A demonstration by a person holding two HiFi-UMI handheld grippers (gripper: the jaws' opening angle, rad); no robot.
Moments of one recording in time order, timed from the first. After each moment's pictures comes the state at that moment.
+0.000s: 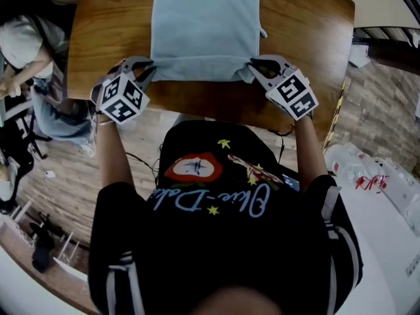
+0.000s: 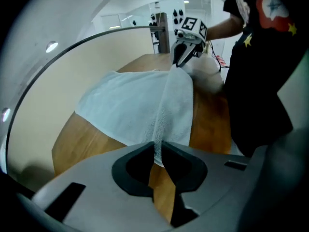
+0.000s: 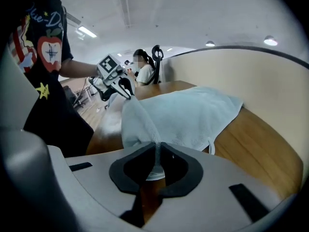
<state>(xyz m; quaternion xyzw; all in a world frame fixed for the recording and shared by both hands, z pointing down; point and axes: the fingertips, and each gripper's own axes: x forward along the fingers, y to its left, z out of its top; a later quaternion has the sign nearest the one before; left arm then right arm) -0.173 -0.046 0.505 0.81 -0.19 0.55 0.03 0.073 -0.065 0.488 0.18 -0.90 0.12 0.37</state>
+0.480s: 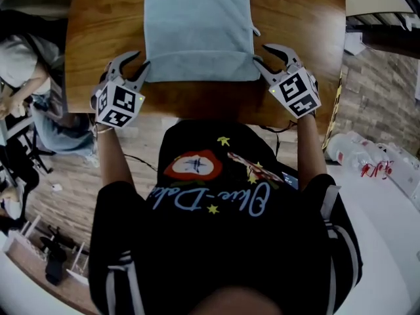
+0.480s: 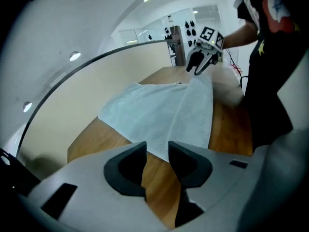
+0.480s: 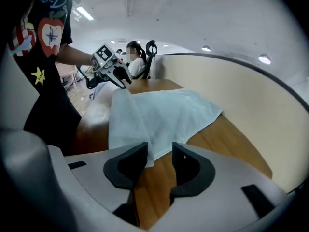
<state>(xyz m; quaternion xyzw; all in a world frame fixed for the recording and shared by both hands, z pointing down) -0.180 -0.091 0.481 0.83 -0.29 0.48 0.00 0.103 -0.090 0.471 0.26 -0.87 0.05 0.41</state>
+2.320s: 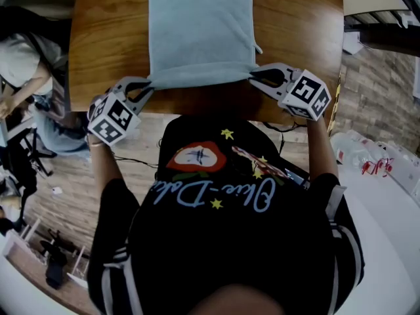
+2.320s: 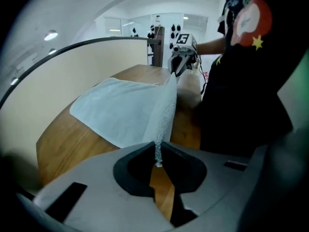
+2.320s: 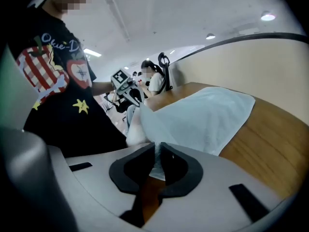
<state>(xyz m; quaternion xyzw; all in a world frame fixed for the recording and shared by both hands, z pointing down) -0.181 -0.005 0.471 0.86 -0.12 0.49 0.09 0.063 -0.018 0.447 0.10 -0.92 0.21 0.31</state>
